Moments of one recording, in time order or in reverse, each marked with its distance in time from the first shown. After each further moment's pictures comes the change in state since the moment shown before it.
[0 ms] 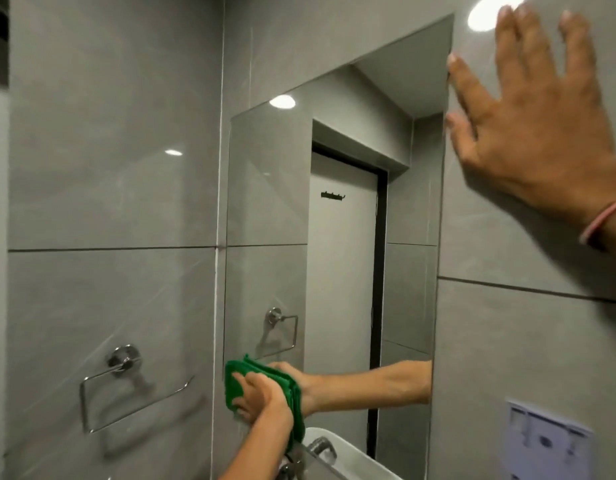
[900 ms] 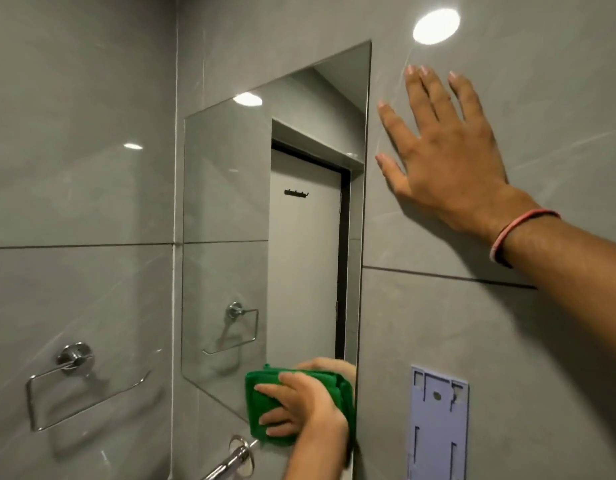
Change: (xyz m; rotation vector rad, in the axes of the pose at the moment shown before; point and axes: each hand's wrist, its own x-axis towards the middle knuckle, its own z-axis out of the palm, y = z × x) left_hand -0.181 0.005 0.045 -0.106 -0.134 -0.155; right_hand -0.021 0.015 -0.049 0.062 -0.273 -0.113
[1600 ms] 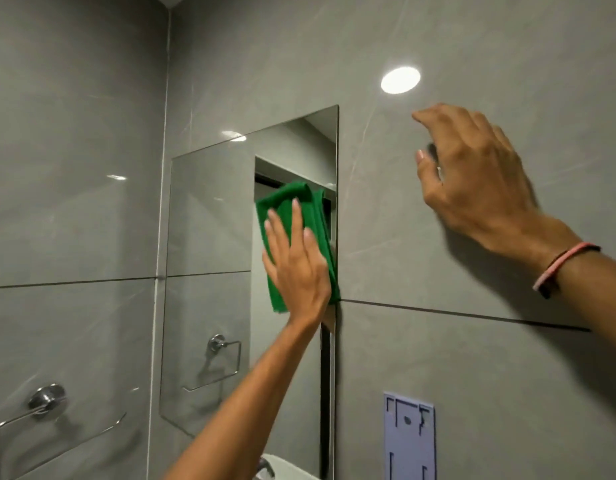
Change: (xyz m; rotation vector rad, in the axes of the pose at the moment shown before) left_hand -0.078 0.176 0.036 0.147 -0.139 1.341; right_hand -0.014 0.057 -0.034 0.390 0.205 0.175
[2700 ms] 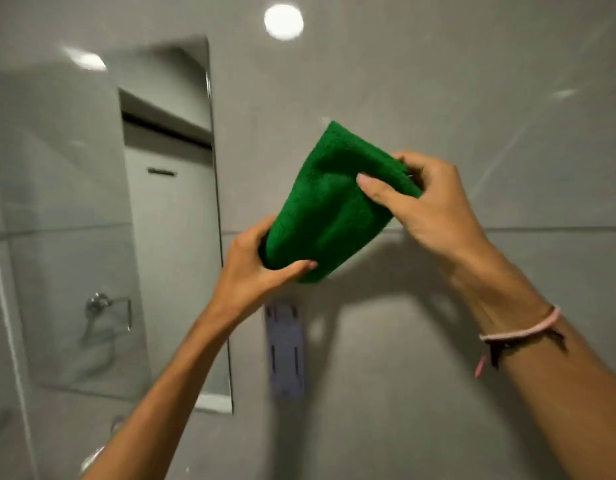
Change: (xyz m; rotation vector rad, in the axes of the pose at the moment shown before) left_hand -0.106 0.069 -0.059 -0.516 -0.710 0.173; right_hand -0.118 0.008 -0.121 0.782 -0.167 0.664
